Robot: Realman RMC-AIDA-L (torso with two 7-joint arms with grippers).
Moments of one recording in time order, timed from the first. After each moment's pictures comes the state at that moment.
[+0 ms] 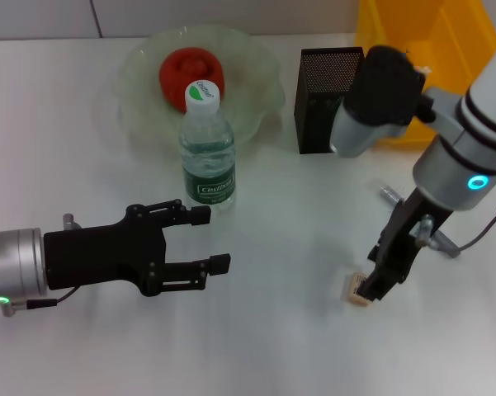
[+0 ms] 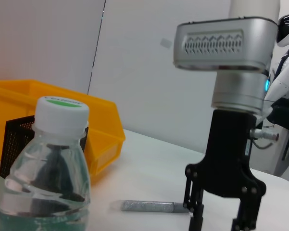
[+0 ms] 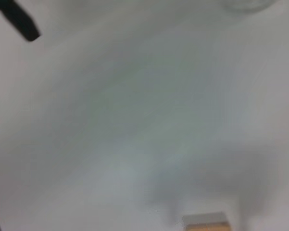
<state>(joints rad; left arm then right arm) -0.39 -2.00 1.21 0.48 1.53 1.53 -1.14 0.77 2.09 -1.54 -1.13 -2.54 -1.69 2.45</state>
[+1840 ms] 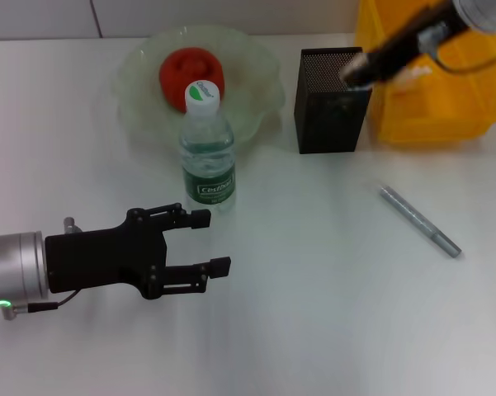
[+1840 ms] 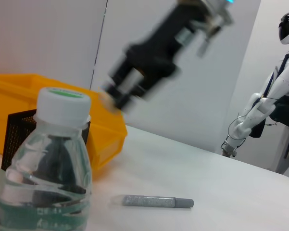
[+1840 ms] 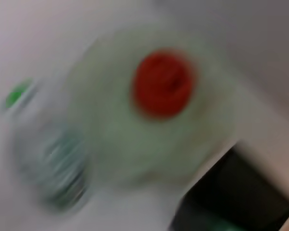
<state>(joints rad) -0.39 -2.01 1.21 0.48 1.53 1.52 -1.14 0.85 2.08 -1.17 -1.34 -2.65 -1.53 2.50</state>
